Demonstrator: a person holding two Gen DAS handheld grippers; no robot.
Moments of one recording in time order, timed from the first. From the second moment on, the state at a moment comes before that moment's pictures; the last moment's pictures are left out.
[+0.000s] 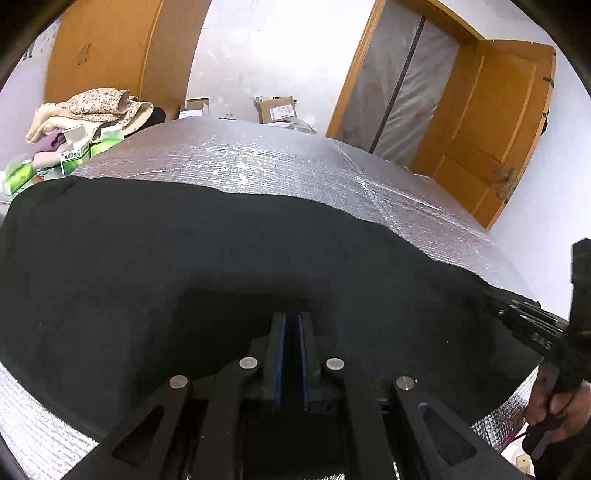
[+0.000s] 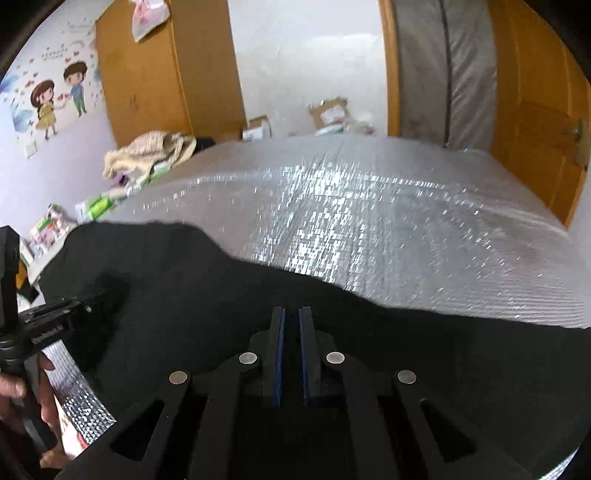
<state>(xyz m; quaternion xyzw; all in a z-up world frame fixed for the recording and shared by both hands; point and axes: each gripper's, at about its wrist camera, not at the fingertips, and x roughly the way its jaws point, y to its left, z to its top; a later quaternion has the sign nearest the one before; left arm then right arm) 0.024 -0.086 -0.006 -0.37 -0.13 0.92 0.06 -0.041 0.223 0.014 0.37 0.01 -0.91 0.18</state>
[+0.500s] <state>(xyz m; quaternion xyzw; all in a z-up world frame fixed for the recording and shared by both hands) 0.031 -0.124 0.005 -0.37 -0.13 0.92 -0.03 -0.062 0.200 0.009 0.42 0.01 -0.88 0.21</state>
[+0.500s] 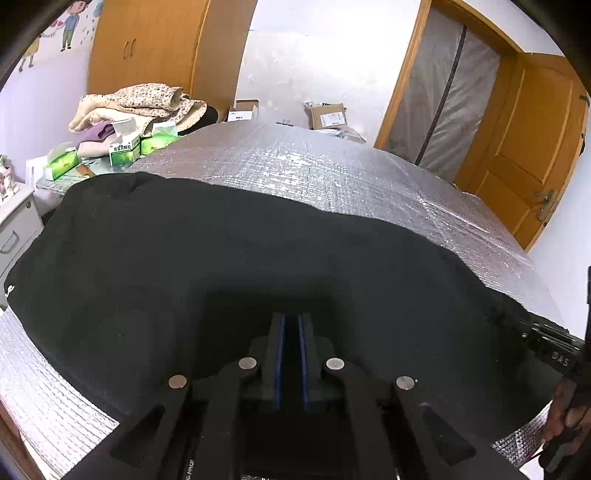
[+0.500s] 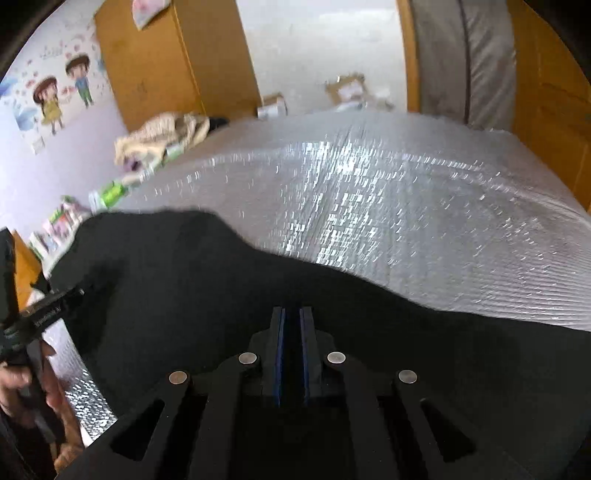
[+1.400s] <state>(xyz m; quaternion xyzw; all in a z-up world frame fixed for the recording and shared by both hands) -0.015 -0.129 -0.004 -0.38 -0.11 0.92 -0.04 -0.107 0.143 0.007 0.42 -0.02 -0.87 0.25</state>
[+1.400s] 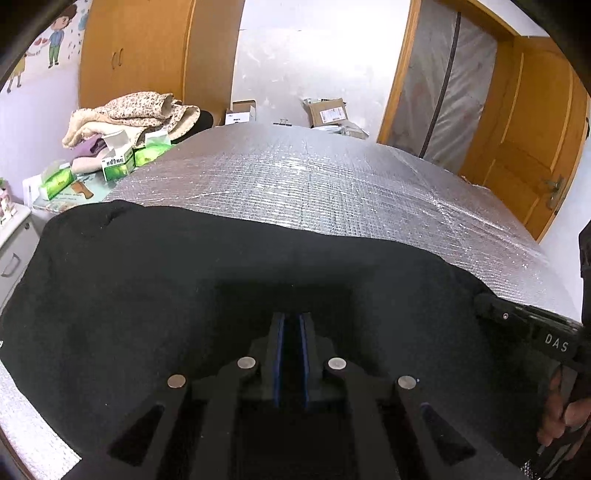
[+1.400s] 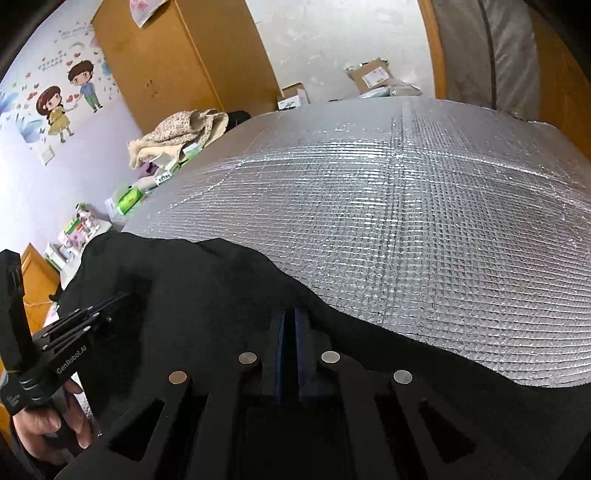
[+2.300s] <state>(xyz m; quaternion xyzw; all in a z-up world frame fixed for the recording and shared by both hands) 0.011 -0.188 0.017 -0.34 -0.15 0.93 -0.07 -0.084 0.280 0.009 0.40 -0.22 -0.88 0.11</state>
